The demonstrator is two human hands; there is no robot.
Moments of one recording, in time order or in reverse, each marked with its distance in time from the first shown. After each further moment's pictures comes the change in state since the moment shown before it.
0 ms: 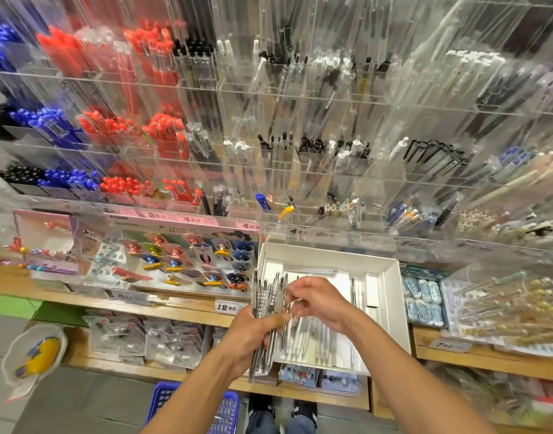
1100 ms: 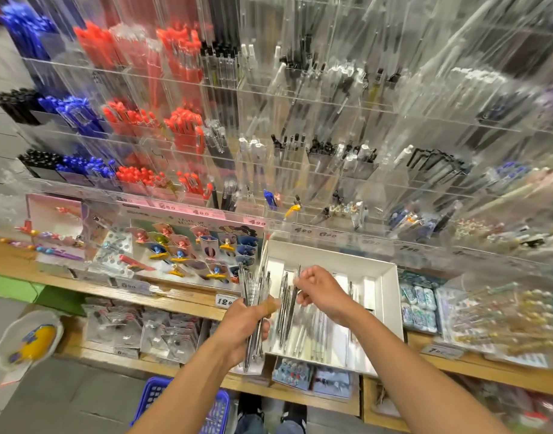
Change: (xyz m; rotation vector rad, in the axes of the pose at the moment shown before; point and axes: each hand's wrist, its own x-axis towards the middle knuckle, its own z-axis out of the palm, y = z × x) left_hand 0.001 -0.003 -0.011 -0.263 0.035 -0.046; right_hand 0.003 0.001 -0.003 -0.235 0.070 -0.203
